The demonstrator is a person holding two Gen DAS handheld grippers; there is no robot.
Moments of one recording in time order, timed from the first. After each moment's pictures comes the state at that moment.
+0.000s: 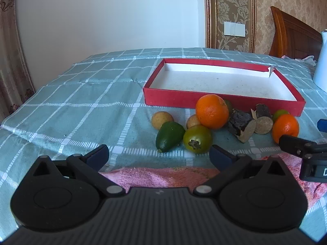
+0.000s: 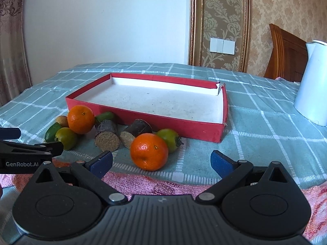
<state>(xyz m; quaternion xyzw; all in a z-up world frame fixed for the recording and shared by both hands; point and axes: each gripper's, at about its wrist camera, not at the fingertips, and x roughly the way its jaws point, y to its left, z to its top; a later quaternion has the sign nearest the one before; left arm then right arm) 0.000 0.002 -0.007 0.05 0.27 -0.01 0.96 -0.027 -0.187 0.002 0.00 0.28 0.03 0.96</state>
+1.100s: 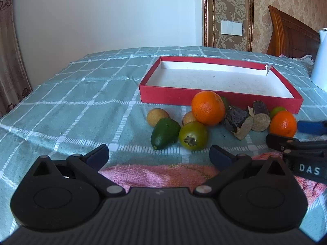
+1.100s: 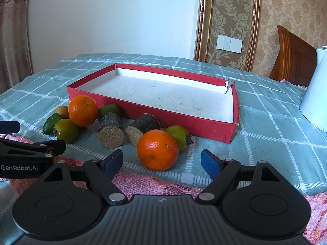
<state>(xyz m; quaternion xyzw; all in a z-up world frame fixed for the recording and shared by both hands) 0.002 0.003 -0.008 0.05 0.27 -0.01 0.96 -0.016 -0.173 -0.006 -0.03 0.30 0.04 0.95</state>
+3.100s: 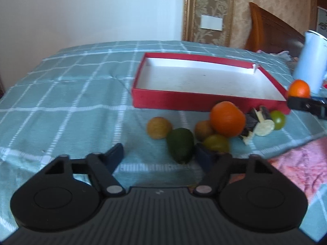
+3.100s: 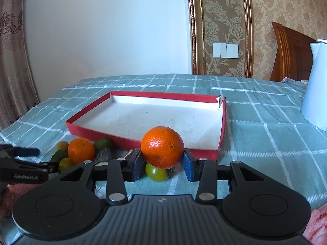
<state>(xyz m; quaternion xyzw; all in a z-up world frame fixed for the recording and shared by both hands) 0.037 0.033 -0.006 0.04 0.31 -0.12 0.94 -0.002 -0.215 0.029 0.03 0.26 0.06 0.96</state>
